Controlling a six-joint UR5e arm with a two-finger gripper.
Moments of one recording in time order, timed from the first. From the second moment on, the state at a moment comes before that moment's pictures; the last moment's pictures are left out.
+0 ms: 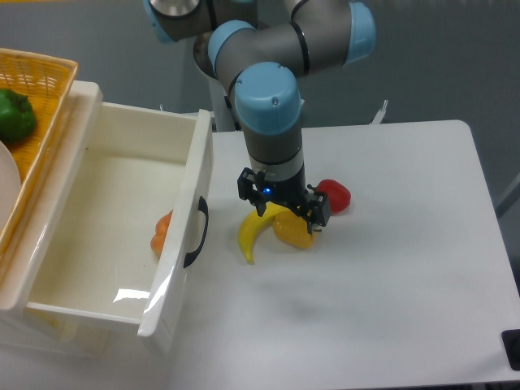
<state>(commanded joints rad) 2.40 -1.83 -1.56 -1.19 1.64 0.80</state>
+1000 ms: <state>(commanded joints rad) 2.39 -1.84 -1.60 -1.19 1.63 0.54</state>
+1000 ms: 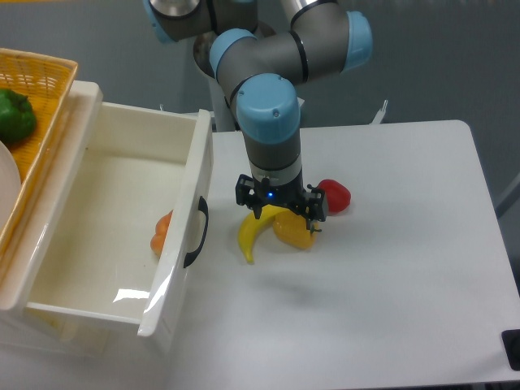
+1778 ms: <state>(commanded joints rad) 2.37 -1.89 -1.61 -1.14 1.60 0.39</state>
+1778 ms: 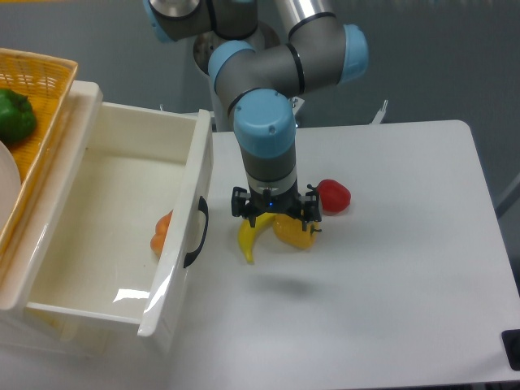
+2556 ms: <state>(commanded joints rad) 2.38 -2.02 -1.61 -1.15 1.49 0.37</state>
